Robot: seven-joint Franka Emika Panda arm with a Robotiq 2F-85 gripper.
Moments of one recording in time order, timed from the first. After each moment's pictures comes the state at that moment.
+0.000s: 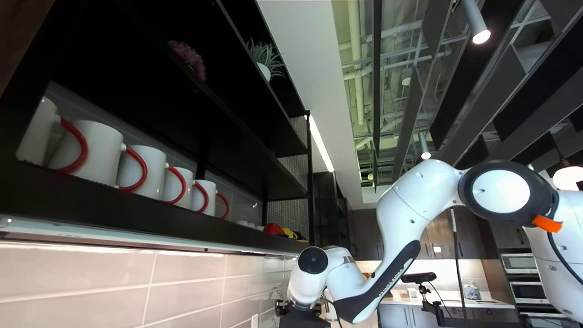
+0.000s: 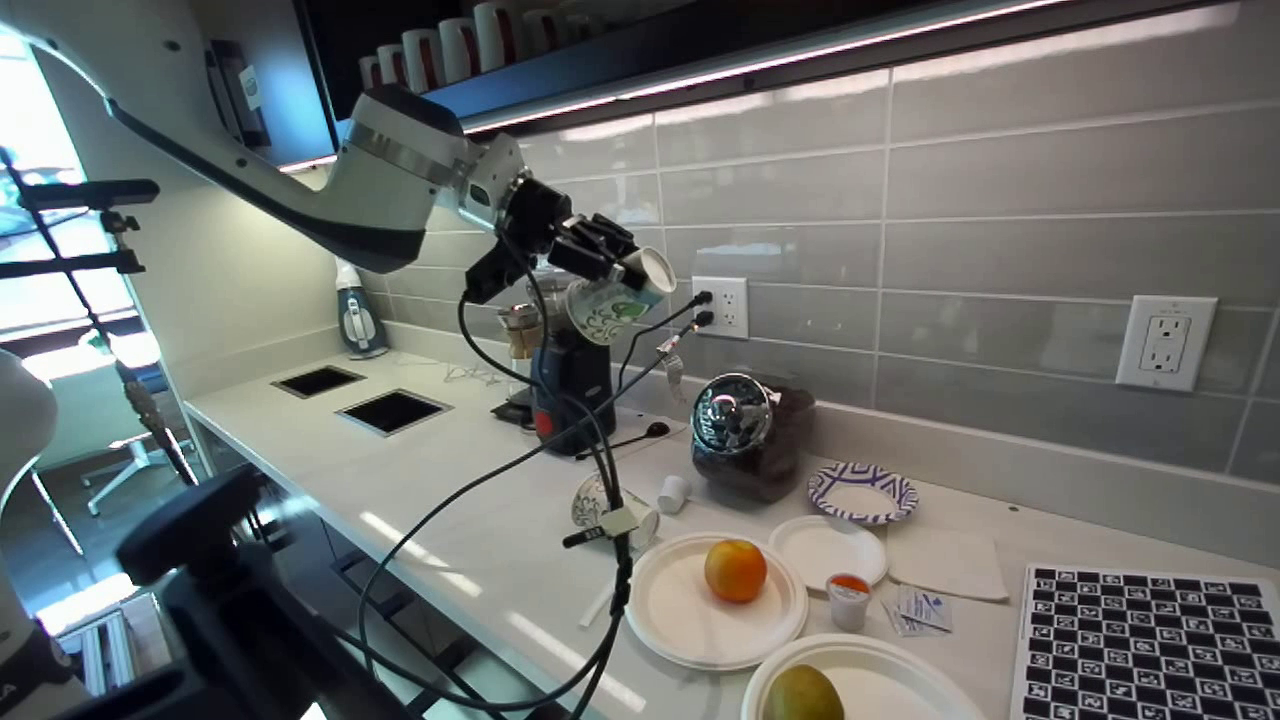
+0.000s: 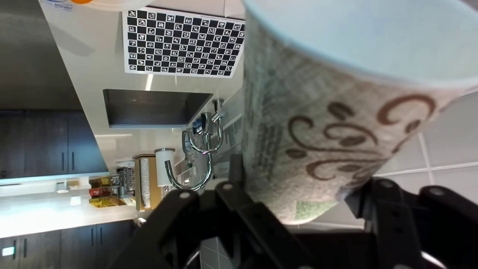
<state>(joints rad) 1.44 0.25 -1.73 -2.18 -1.21 2.64 1.95</state>
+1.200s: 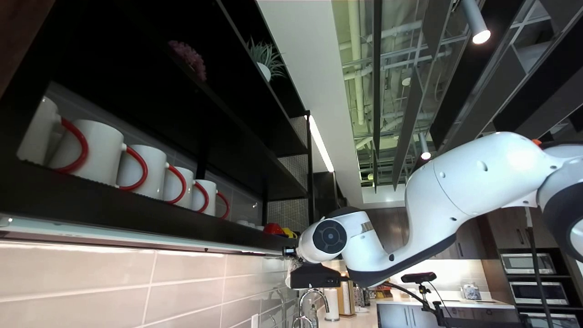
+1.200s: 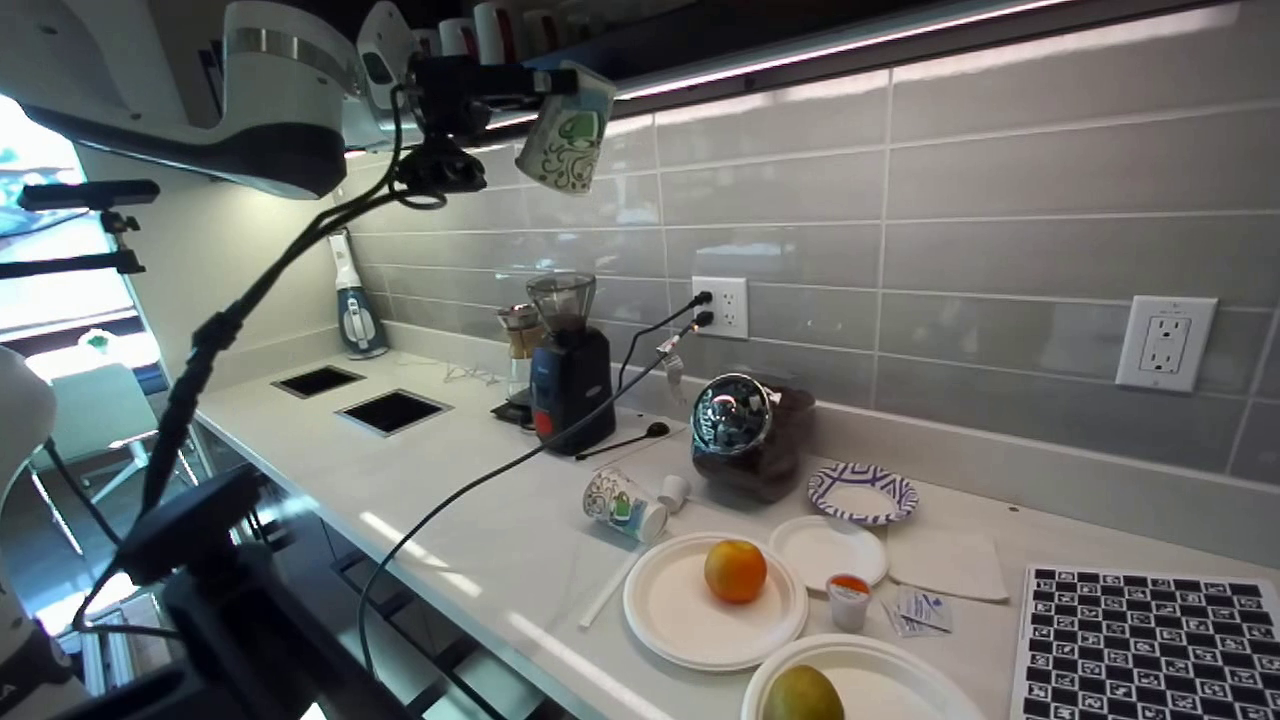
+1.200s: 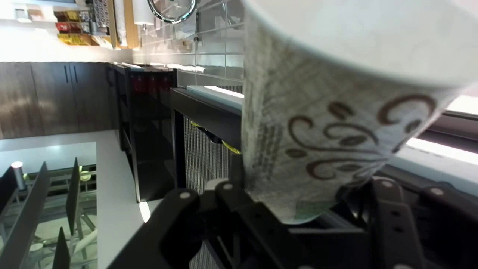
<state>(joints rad) 1.72 0.78 -2.13 -2.25 -1.22 2.78 1.89</state>
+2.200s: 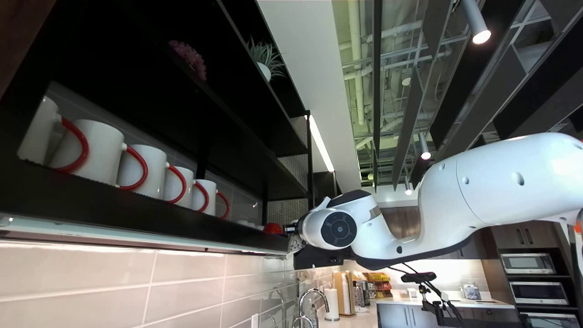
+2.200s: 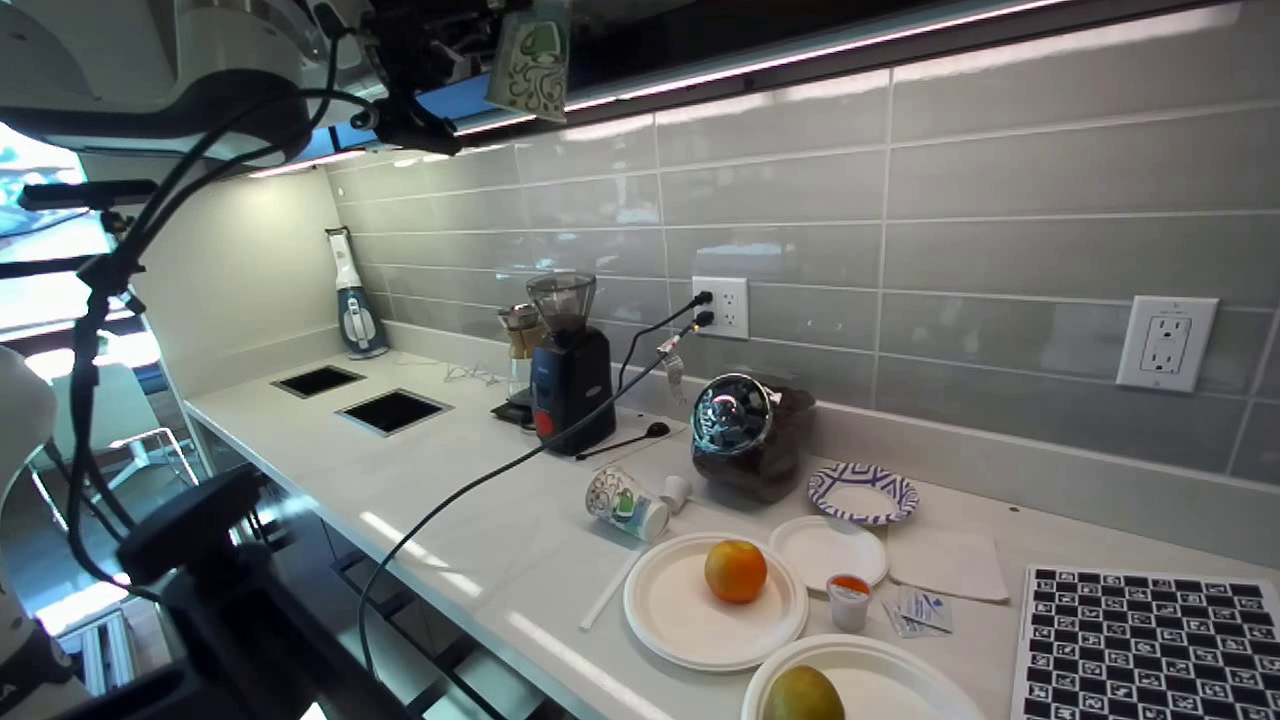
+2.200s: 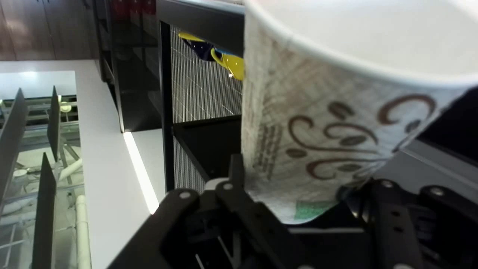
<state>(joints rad) 1.71 0.98 -2.20 -2.24 -1.30 2.87 1.92</state>
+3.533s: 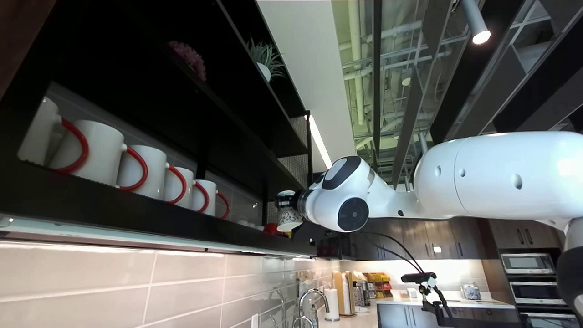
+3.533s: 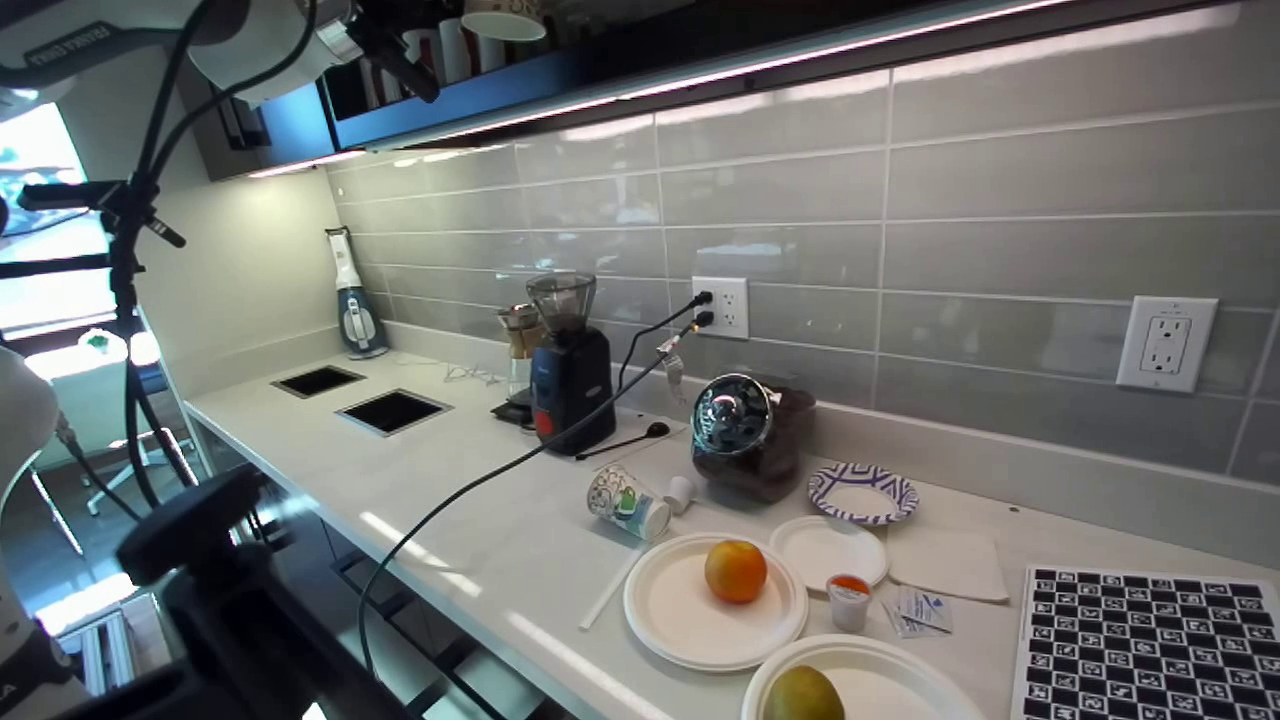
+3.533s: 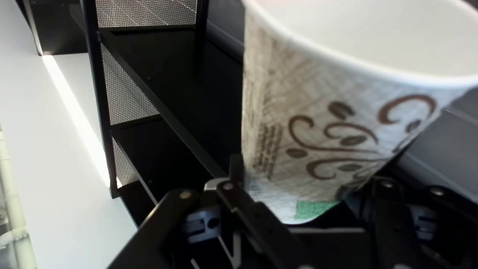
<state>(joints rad) 1.61 1.07 -2.28 -2.04 -1.82 3.09 2.38</state>
